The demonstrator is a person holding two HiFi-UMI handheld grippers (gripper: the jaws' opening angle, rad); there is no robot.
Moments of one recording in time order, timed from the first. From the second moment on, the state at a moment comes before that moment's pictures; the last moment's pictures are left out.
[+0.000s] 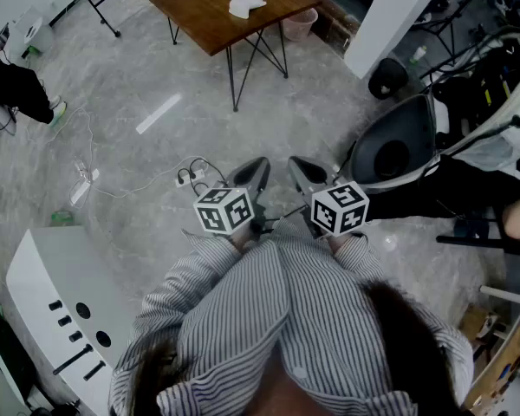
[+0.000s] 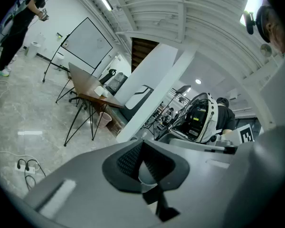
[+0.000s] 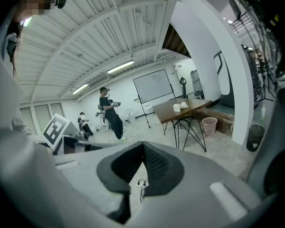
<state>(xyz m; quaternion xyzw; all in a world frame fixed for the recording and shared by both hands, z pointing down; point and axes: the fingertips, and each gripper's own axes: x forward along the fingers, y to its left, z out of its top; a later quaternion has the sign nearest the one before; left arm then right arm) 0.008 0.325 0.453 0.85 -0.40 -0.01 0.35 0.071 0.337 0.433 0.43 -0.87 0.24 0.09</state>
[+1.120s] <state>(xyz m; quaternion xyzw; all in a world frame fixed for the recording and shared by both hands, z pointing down) 0.051 0.307 0.480 0.83 -0.43 -0.02 0.37 0.117 0.309 0.451 0.41 -0.87 0.26 0.07</state>
